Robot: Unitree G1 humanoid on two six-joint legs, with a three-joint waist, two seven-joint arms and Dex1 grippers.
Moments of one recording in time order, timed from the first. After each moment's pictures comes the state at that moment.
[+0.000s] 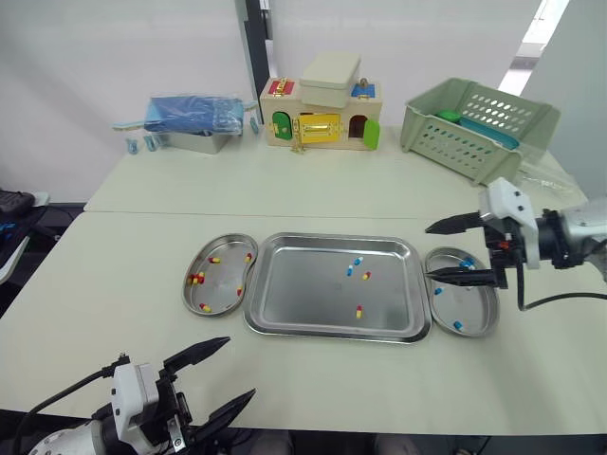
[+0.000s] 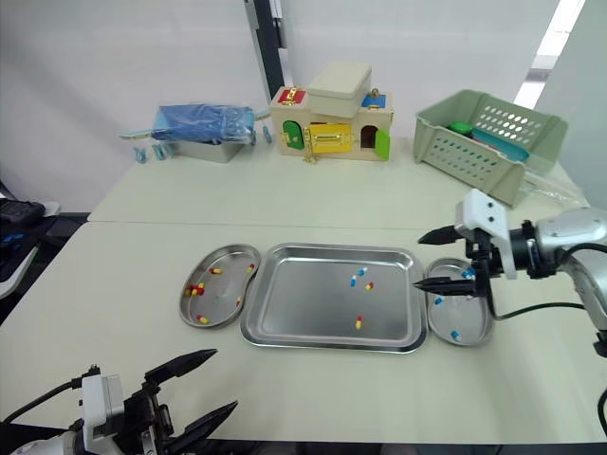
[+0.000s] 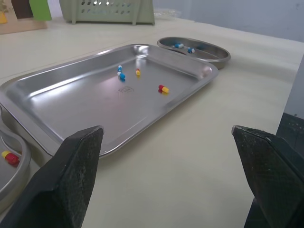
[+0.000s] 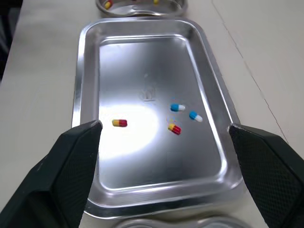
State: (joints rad) left arm 0.59 0.46 0.33 -0.46 -0.55 -0.09 -1.15; right arm -0.72 -1.00 0.18 -0.10 0.42 0.54 1.33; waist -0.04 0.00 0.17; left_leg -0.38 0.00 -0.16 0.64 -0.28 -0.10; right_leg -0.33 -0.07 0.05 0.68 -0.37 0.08
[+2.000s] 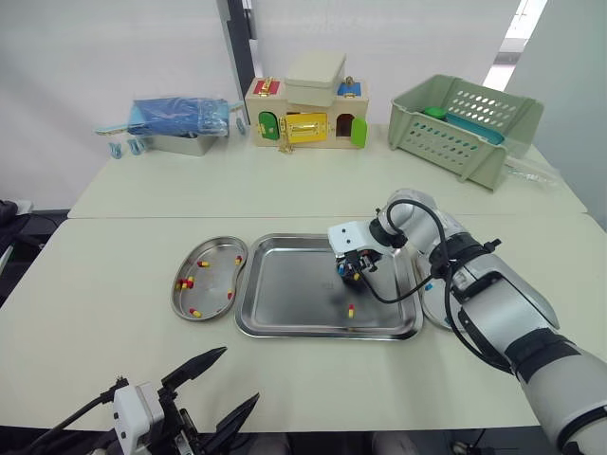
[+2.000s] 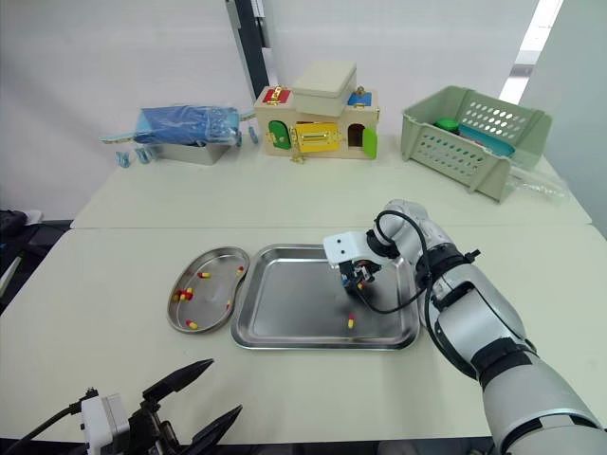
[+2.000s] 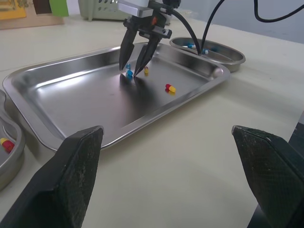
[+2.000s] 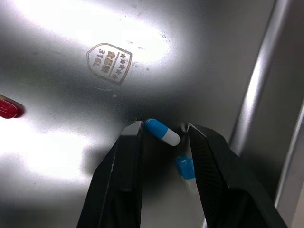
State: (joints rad) left arm 0.72 0.43 0.25 -0.48 -0.53 -0.21 -1.01; right arm -1.22 -0.30 0.57 1.01 -0.32 -0.17 1.32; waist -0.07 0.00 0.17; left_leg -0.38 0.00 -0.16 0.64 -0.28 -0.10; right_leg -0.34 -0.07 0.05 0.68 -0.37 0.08
